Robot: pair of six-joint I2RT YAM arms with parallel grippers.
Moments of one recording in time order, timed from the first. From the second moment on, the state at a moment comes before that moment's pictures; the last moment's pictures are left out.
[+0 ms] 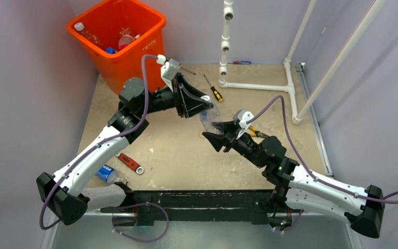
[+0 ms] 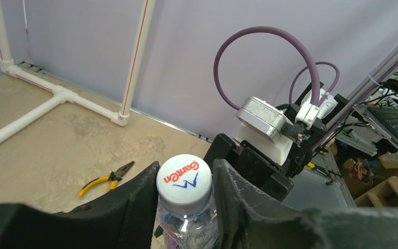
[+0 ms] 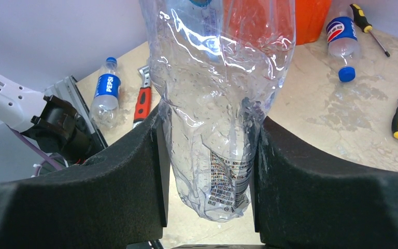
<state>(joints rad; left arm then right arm) -0.63 1.18 1.20 0.19 0.70 -0.51 1.02 0.79 0.57 0.40 0.11 0.12</state>
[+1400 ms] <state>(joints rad) -0.41 1.36 1.78 0.29 -0.37 0.31 1.03 0.61 0.61 0.28 0.12 0.20</state>
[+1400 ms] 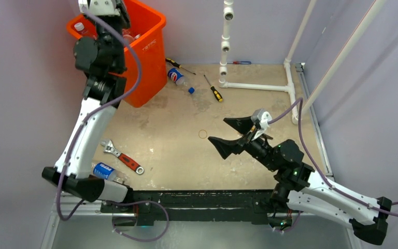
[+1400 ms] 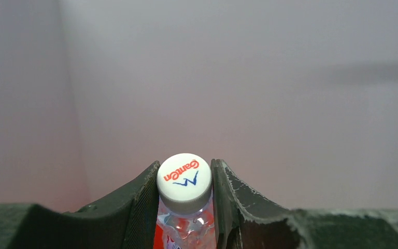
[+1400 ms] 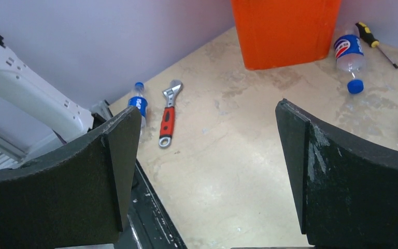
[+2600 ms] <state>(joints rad) -0.06 1.99 1.88 0.53 -0.13 -0.20 1.03 0.66 0.53 0.31 0.06 0.27</state>
